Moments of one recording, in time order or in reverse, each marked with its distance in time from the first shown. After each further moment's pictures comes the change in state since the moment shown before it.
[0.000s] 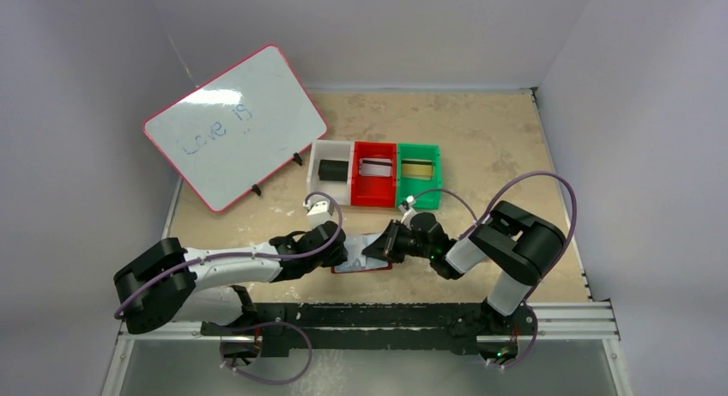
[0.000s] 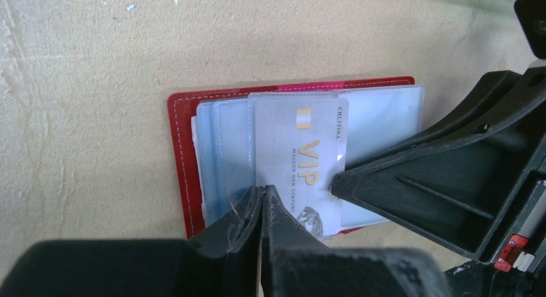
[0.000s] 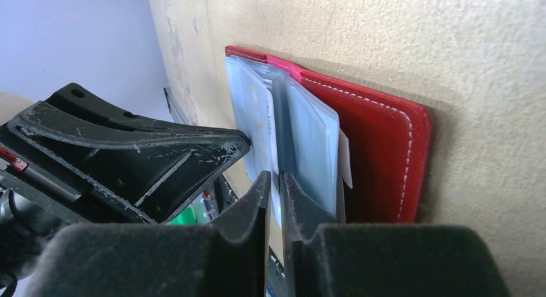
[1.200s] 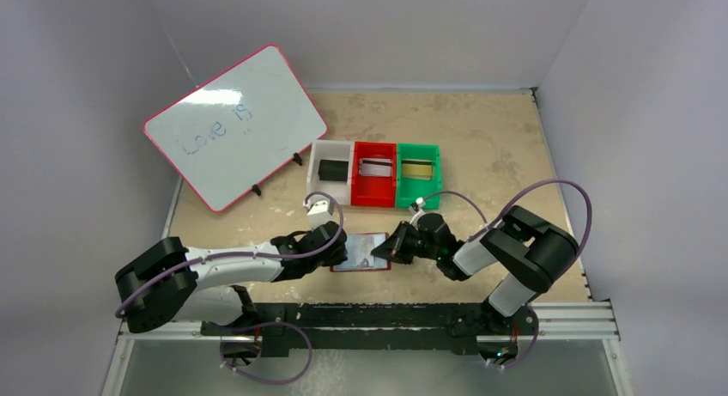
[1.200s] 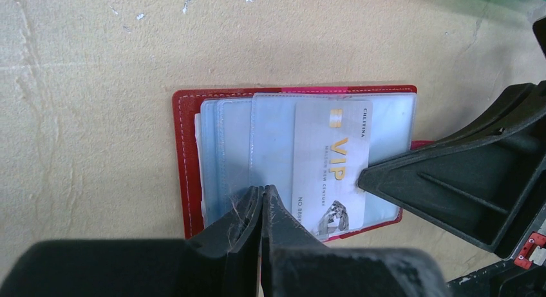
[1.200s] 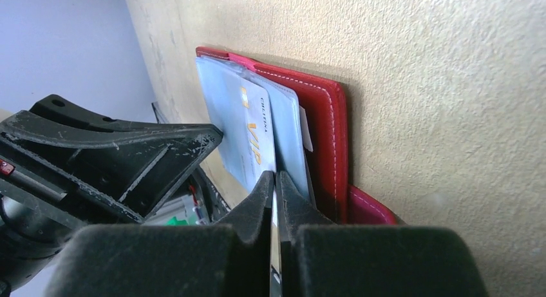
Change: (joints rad) left arm -0.006 0.011 0.007 -0.013 -0.031 -0.001; right arm -0.047 -0.076 -0.054 -0.082 0.023 -0.006
